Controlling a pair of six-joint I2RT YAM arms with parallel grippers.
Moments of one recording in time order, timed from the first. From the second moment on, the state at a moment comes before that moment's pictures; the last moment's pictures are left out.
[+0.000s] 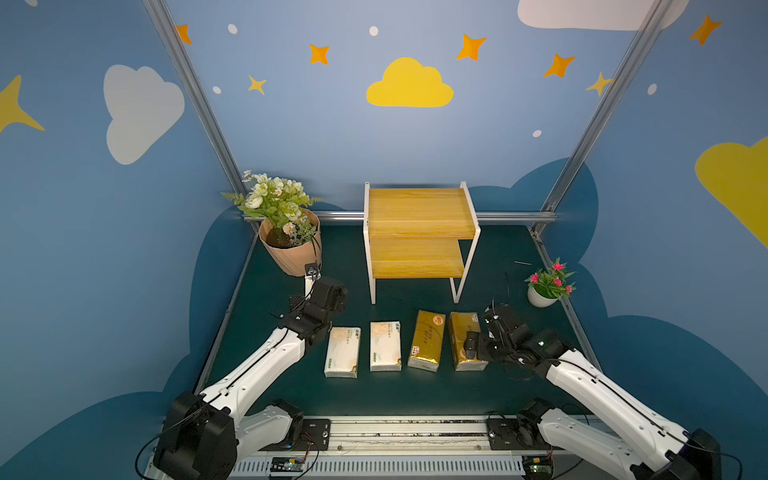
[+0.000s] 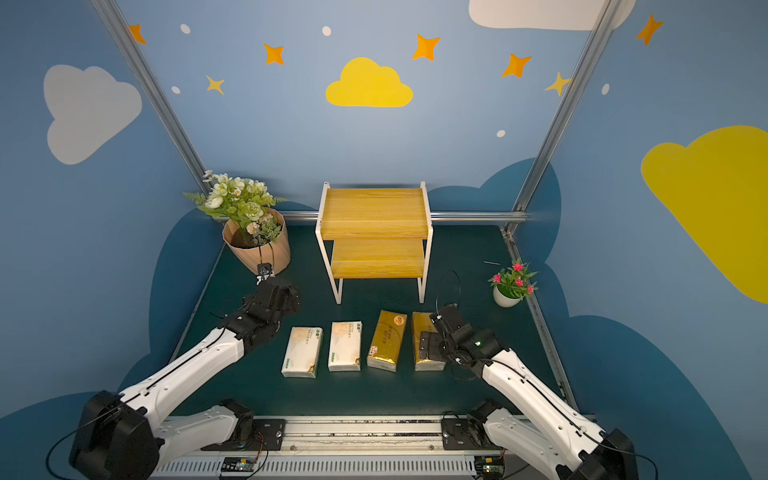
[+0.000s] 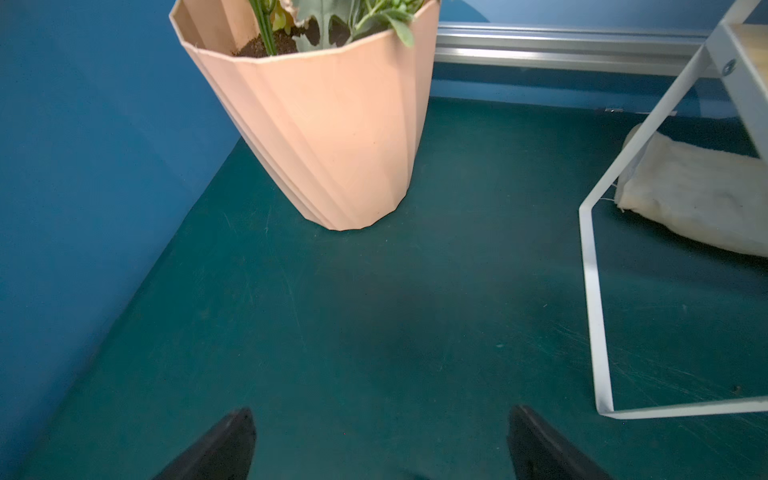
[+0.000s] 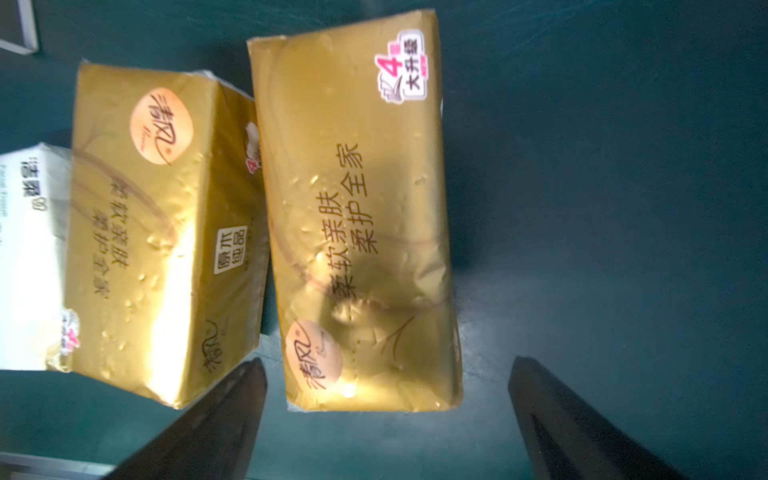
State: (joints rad) left arm -0.43 1.15 0.74 -0.36 -0.62 -0.44; right arm 0.66 0.96 0.70 -0.91 0.11 0.69
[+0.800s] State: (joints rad) left arm -0.44 1.15 0.73 -0.36 -0.64 -0.43; right arm 0.83 1.06 0.63 -0.84 0.24 0.78
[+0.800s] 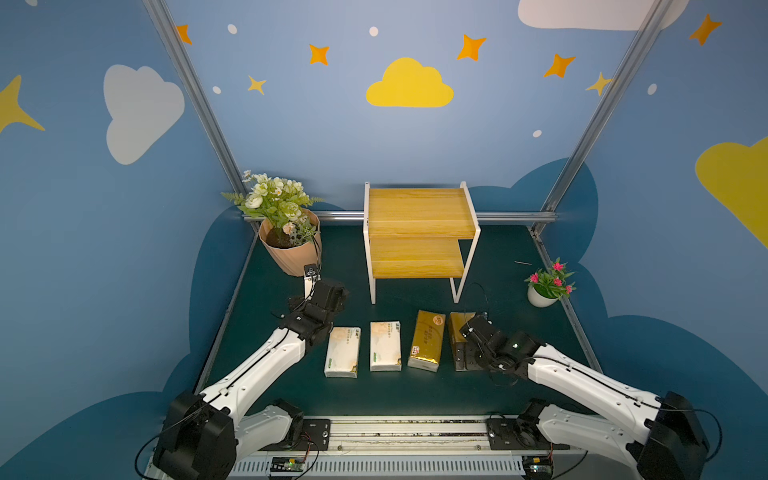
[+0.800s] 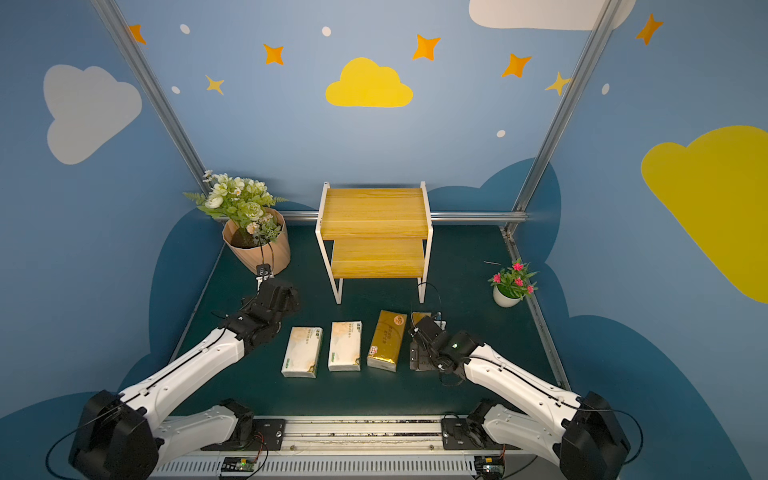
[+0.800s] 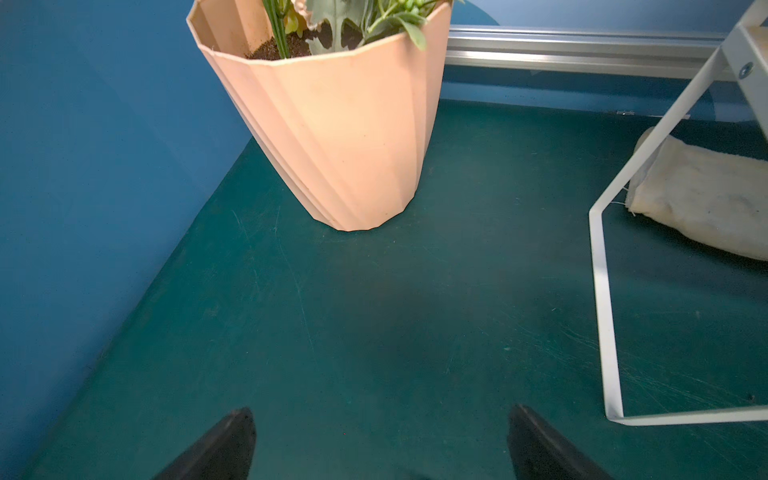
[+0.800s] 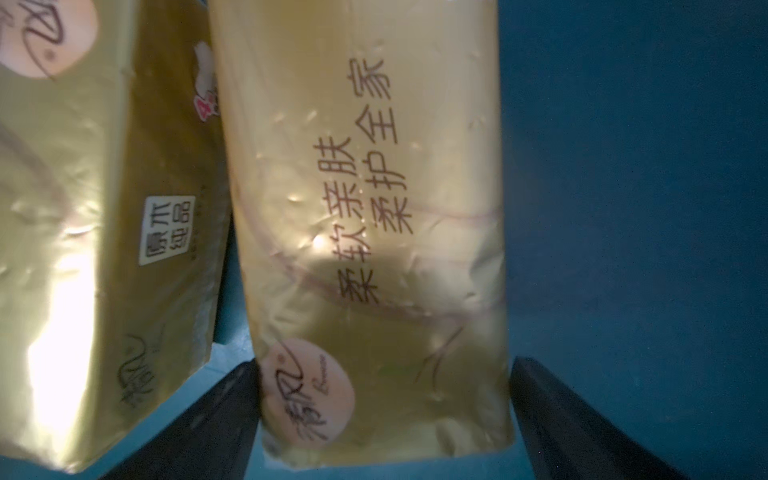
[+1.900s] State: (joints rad) left arm -0.44 1.18 0.73 -0.38 -0.61 -0.40; right arm 0.91 1.04 0.50 -0.69 0.39 0.98
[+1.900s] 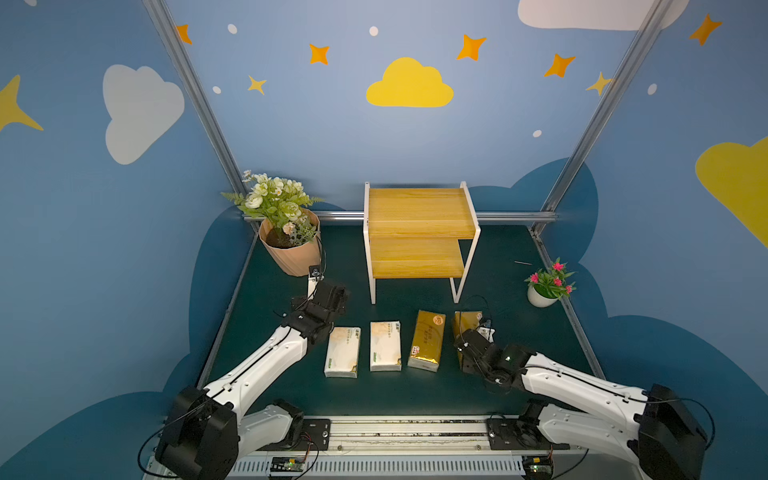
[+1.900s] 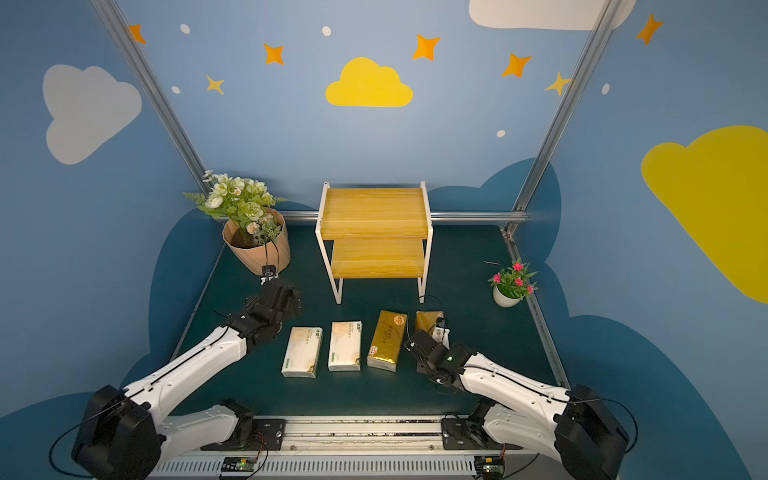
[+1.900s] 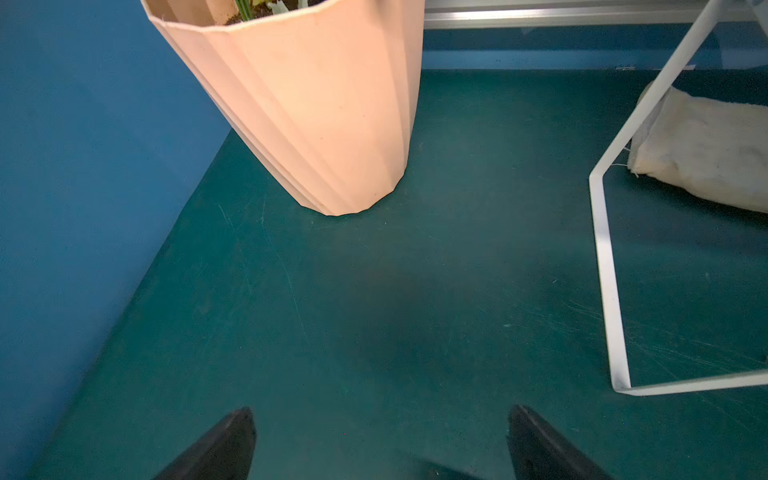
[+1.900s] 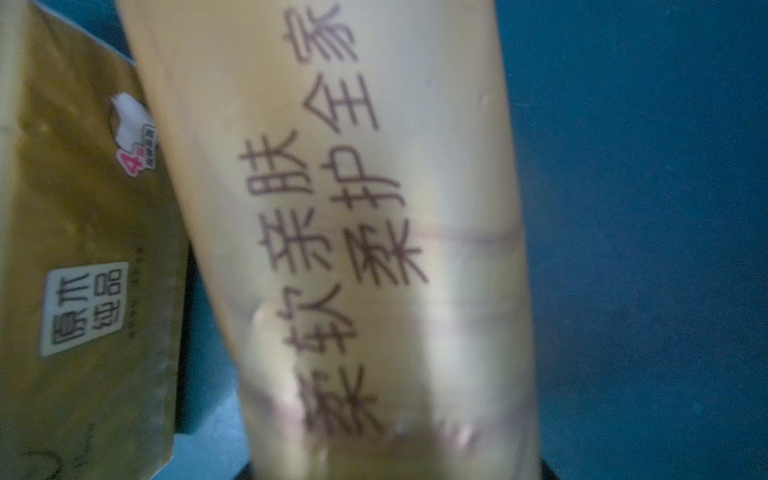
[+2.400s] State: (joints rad) left arm -0.45 1.24 0.76 -0.39 -0.58 -0.41; right arm 1.03 0.89 0.64 -0.96 0.39 0.95
